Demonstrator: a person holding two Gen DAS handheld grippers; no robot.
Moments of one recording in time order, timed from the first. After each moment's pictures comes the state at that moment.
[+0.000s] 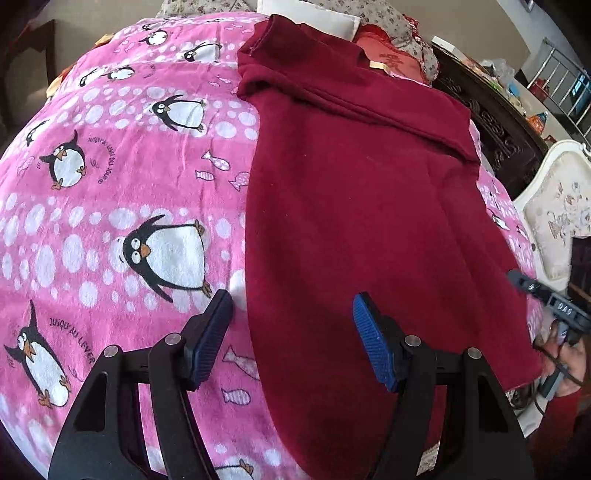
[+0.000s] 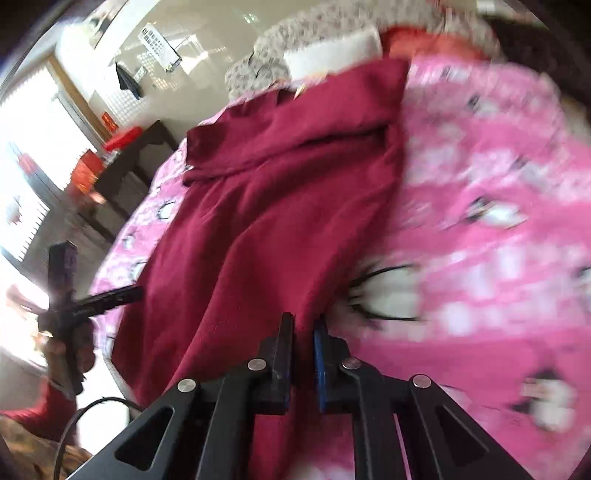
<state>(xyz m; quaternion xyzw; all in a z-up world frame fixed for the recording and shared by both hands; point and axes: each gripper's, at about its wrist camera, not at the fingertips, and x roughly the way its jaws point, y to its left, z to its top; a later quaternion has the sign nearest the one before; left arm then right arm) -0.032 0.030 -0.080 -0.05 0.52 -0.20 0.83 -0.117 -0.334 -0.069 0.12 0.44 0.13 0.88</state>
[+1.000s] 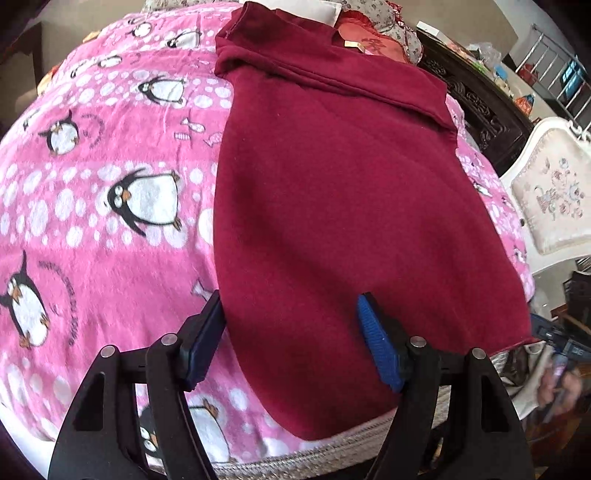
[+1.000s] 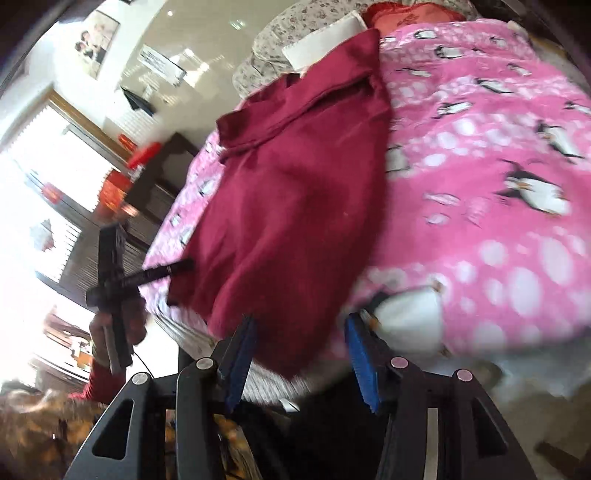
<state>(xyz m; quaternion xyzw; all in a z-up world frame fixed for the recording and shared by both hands) -0.065 0.025 -0.084 -0.05 0.53 -0.22 0.82 -0.192 -0.334 -0.096 0.24 0.44 0.20 0.84</state>
